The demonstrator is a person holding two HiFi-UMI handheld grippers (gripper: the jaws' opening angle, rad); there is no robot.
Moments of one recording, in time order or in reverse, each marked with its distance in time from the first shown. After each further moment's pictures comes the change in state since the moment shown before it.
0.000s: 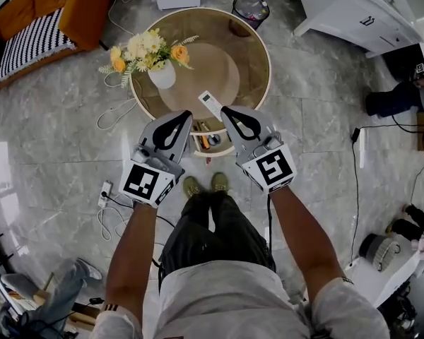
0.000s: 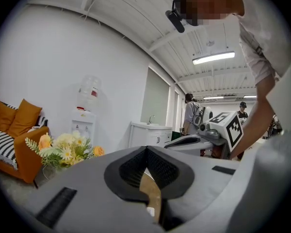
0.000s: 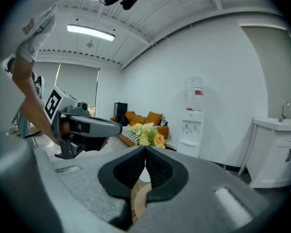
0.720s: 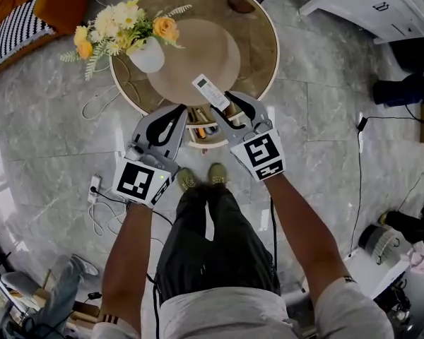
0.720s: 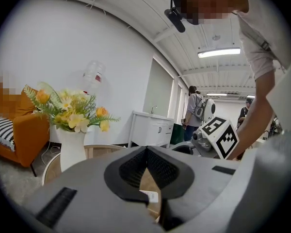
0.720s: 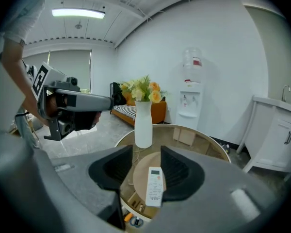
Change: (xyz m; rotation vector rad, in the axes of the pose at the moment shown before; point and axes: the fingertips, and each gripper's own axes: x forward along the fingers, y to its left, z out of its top) left arm 0.030 0.027 -0.113 -0.045 0.083 0.014; right arm 0.052 -0.014 -0.162 0.059 0.251 -0.006
